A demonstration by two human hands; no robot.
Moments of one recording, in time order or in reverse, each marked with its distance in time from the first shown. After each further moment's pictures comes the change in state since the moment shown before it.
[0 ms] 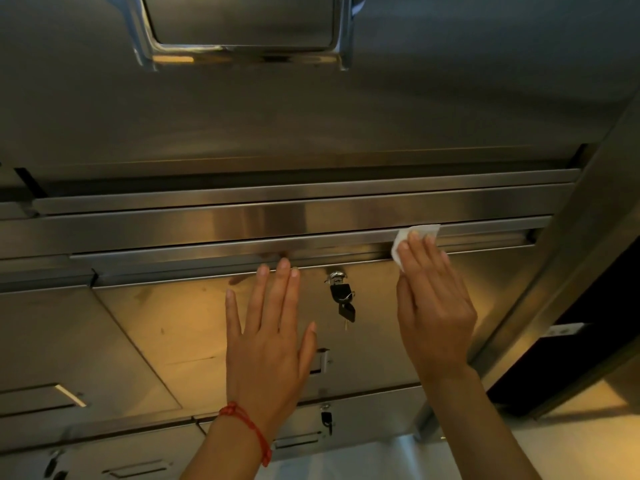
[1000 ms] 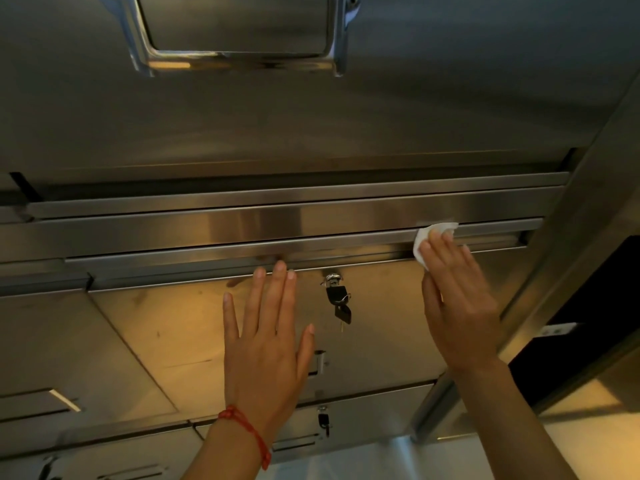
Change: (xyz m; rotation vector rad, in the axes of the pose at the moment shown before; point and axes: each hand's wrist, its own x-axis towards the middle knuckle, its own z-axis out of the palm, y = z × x) left_hand 0.000 0.003 -0.003 -0.020 -0.062 -0.043; right_hand 0.001 0.037 -0.009 -0.033 -0.056 -0.069
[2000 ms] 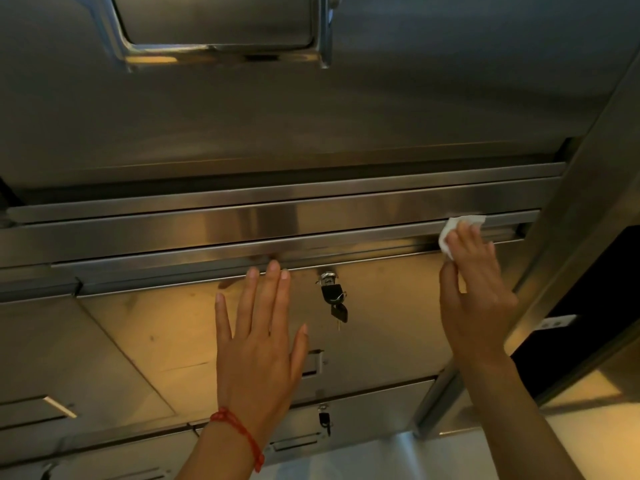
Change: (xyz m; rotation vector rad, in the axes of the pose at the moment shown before) left_hand 0.001 -0.003 0.001 0.036 0.019 0.026; right_hand -0.004 0.013 0.003 0.012 0.130 0.191
